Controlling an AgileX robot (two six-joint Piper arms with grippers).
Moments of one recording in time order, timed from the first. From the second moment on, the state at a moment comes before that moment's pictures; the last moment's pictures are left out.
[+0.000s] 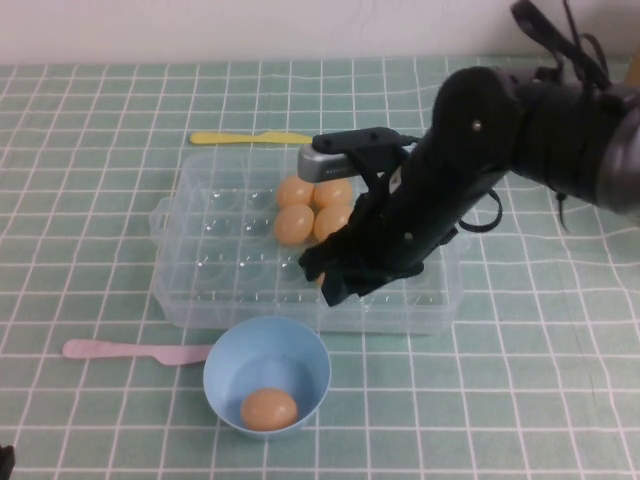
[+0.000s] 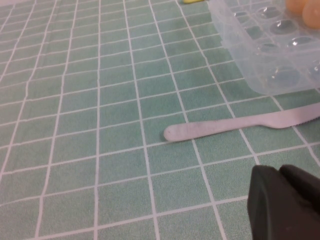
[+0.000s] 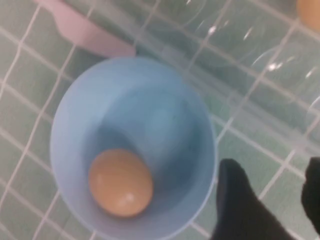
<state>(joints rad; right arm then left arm) 0.65 1.84 -1.53 0.32 0.98 0.02 -0.12 -0.01 0.03 -0.06 0.37 0.17</state>
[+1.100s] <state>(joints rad) 0.64 2.22 -1.95 0.07 0.96 0.47 -0.12 -0.01 0.03 -0.06 0.37 0.17</state>
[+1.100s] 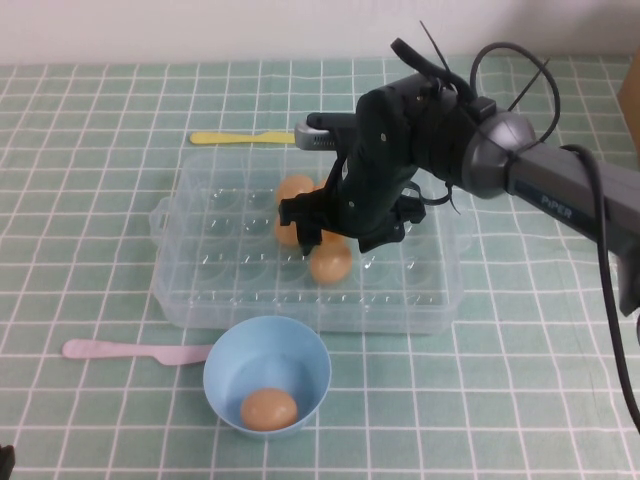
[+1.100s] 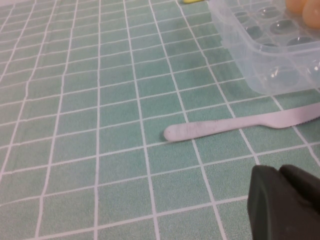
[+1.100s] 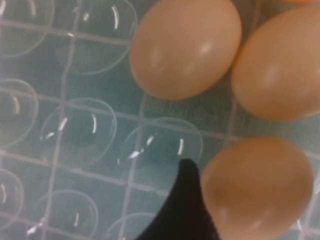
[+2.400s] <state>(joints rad) 0.65 2.26 -1.96 0.06 0.97 0.45 -0.12 -0.01 0.03 -0.06 0.37 0.17</state>
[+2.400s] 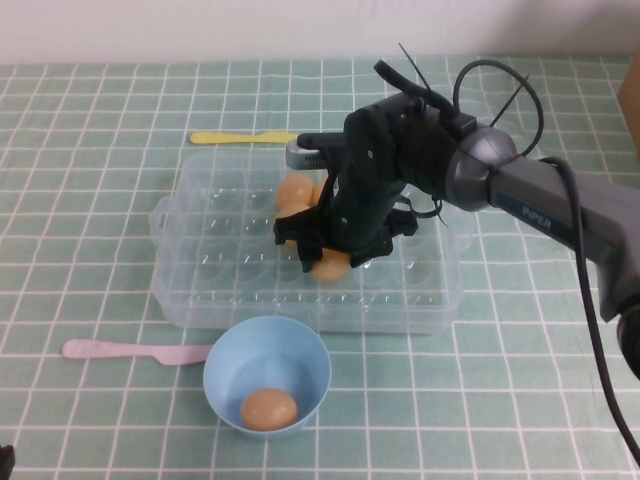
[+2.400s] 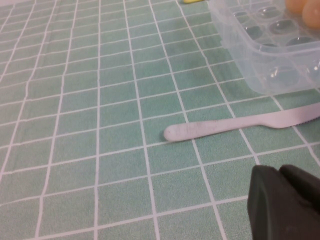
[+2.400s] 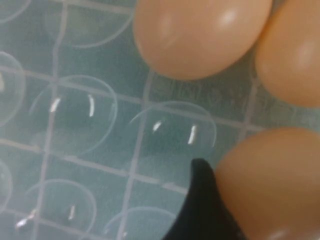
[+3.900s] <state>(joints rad) 0.89 2.04 -1.73 0.10 1.07 0.06 -0.12 -0.01 0.03 -0.06 0.37 0.17</state>
